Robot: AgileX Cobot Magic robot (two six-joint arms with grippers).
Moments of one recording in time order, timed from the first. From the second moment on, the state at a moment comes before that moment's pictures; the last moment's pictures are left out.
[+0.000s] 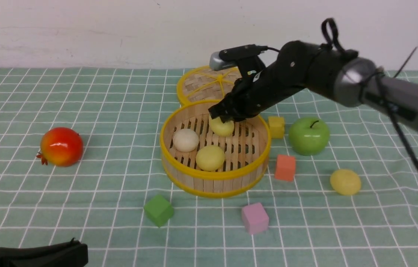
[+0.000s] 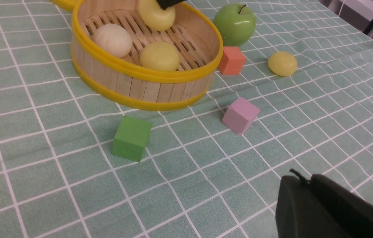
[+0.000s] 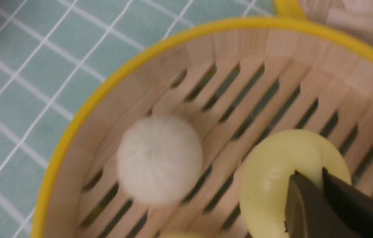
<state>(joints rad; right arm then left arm) 0.41 2.26 -1.97 0.40 0.60 -0.29 -0.58 0.48 -0.34 -0.29 0.26 0.01</state>
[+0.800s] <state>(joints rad) 0.27 1.96 -1.99 0.10 1.21 -0.13 -0.58 0.48 -0.34 -0.29 0.26 0.01</state>
